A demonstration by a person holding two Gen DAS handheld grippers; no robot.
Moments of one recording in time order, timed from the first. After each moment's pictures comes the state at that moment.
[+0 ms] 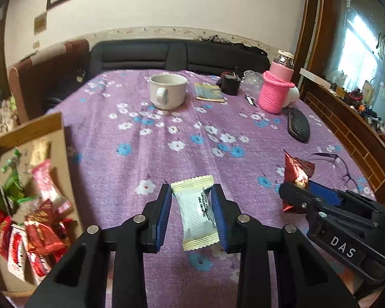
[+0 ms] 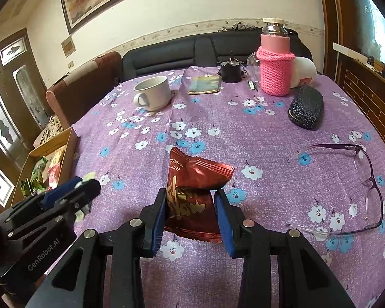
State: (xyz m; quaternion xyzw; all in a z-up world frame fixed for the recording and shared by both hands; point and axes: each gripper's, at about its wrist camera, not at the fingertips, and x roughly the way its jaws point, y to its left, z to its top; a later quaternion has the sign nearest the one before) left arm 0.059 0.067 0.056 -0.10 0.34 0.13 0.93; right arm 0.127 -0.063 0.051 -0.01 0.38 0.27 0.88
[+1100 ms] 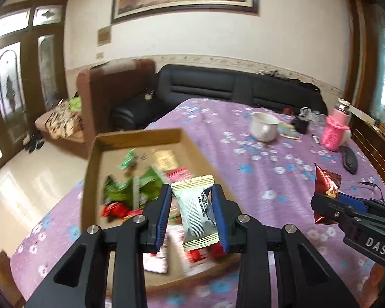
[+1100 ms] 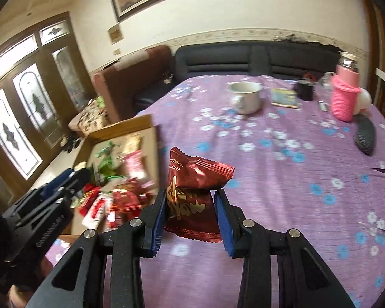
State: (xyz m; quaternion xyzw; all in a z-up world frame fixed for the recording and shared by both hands) left arm -0.079 0.175 0.089 -0.11 0.27 0.29 0.91; right arm 0.033 0.061 0.087 -0.04 0.37 0.40 0.84
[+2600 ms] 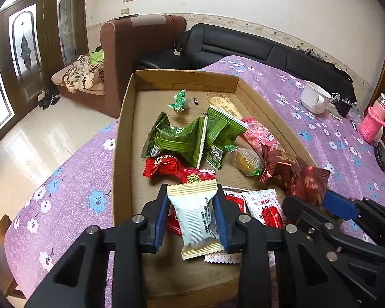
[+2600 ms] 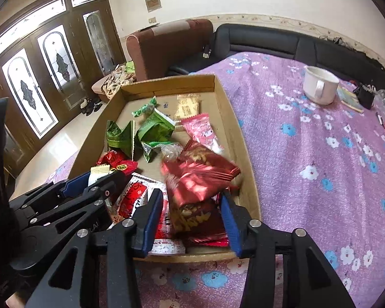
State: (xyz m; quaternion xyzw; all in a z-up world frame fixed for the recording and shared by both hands) left arm -0.086 0.244 0.028 -0.18 0.35 0.33 0.86; right arm 0.004 0.156 0.040 -0.11 0.37 0.45 0.80
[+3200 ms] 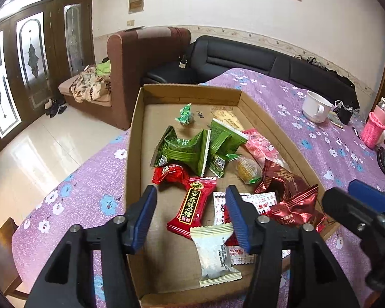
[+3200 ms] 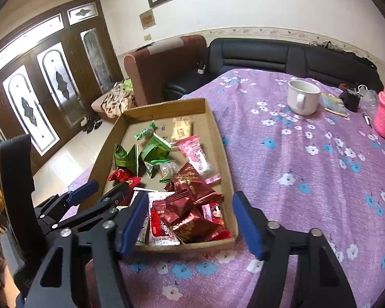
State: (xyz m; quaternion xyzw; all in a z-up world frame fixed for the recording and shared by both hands) left arm -0.101 0.233 0.040 -0.16 0.32 0.35 0.87; right arm 0.003 0.117 0.070 -0.07 0.35 0.45 0.82
